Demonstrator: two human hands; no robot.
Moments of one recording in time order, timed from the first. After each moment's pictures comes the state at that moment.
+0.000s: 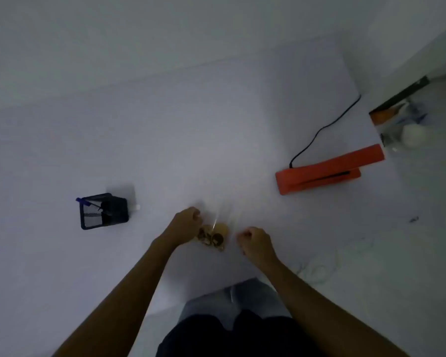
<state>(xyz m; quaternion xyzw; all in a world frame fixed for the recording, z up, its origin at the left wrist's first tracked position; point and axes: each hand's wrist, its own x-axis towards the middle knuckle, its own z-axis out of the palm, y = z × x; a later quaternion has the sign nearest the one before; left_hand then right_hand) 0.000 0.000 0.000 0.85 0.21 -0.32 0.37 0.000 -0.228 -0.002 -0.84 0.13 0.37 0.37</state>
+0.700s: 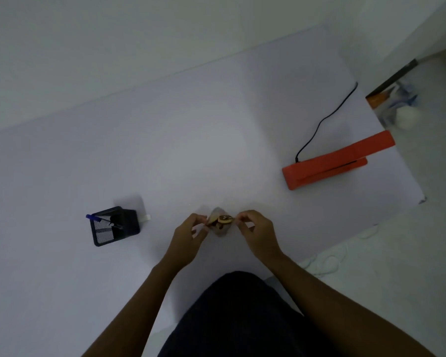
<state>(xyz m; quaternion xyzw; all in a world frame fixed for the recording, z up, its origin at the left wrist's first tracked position) -0.038 0.030 0.005 0.82 0.13 -0.17 0.54 0.003 -0.190 -0.003 -0.85 -0.02 0.15 0.50</state>
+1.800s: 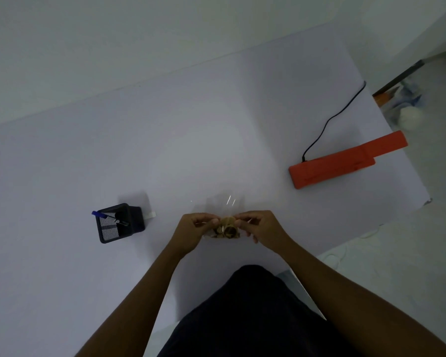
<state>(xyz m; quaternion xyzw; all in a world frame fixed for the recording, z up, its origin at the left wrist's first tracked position) -0.019 0.039 0.003 0.70 0.18 -0.22 0.65 0.026 -0.191 -0.001 -0.75 0.04 0.34 0.57</state>
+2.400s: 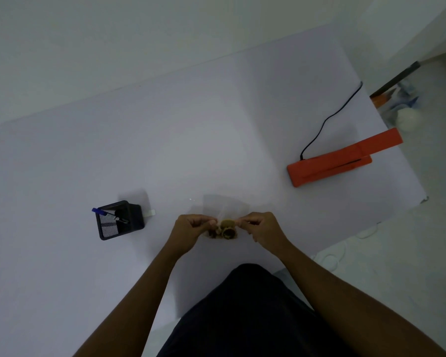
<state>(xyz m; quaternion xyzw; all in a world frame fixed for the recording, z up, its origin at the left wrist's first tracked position) -0.029 0.042 0.003 0.71 0.19 -0.21 0.64 0.013 -0.195 -0.004 -0.76 0.04 0.30 0.57</state>
